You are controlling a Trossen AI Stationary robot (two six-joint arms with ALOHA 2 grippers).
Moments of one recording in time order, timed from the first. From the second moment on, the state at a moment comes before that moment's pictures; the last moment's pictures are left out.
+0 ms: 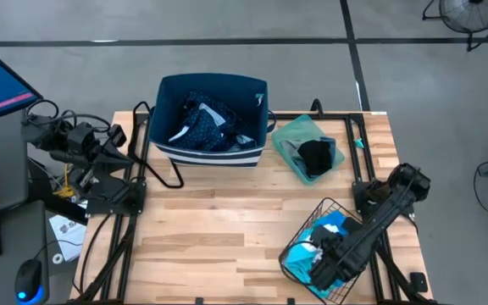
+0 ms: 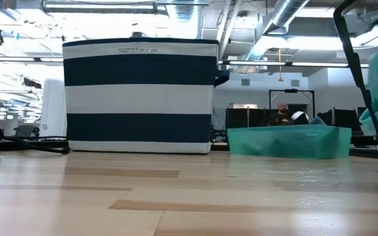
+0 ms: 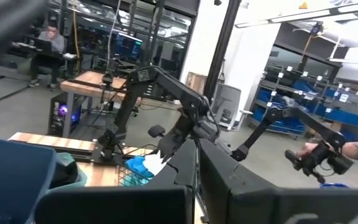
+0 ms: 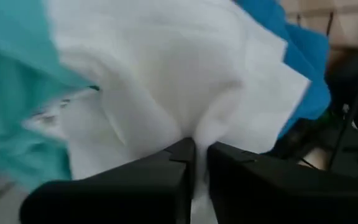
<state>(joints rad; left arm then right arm) -0.72 0.45 1.07 -0.51 -0.52 -0.21 0.81 1.81 1.56 -1.57 0.01 1.47</state>
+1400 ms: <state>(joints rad) -0.72 0.42 1.13 -0.29 -0.69 -0.04 0.60 1.02 1.46 -1.12 0.76 0.58</state>
